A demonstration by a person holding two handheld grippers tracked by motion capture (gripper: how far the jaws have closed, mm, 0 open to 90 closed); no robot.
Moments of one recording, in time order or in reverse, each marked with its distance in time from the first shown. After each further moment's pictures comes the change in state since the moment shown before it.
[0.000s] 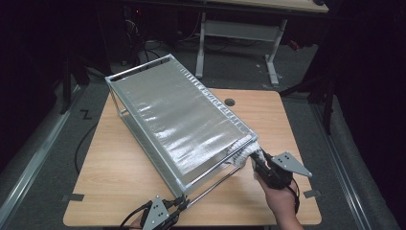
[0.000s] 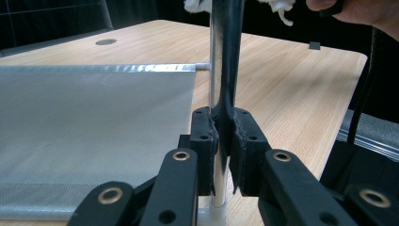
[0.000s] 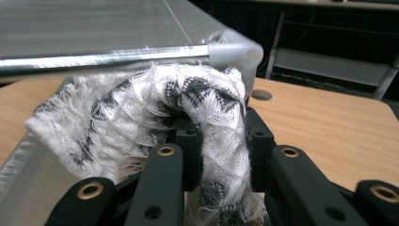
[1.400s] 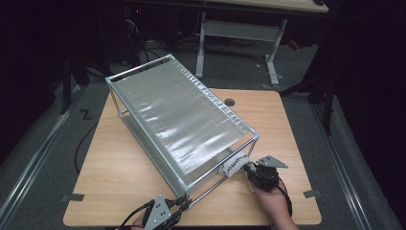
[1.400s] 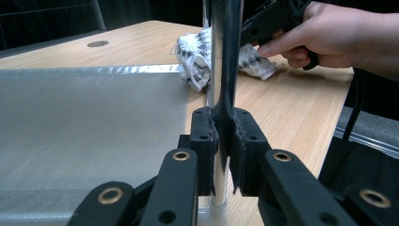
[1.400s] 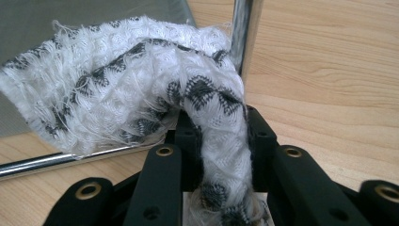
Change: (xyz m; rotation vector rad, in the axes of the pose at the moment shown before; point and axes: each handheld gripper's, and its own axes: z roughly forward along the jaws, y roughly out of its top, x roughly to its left) left arm 0.000 0.002 0.005 0.000 -0.024 0.011; right arm -0.014 -0.064 0.049 0.358 0.014 0.019
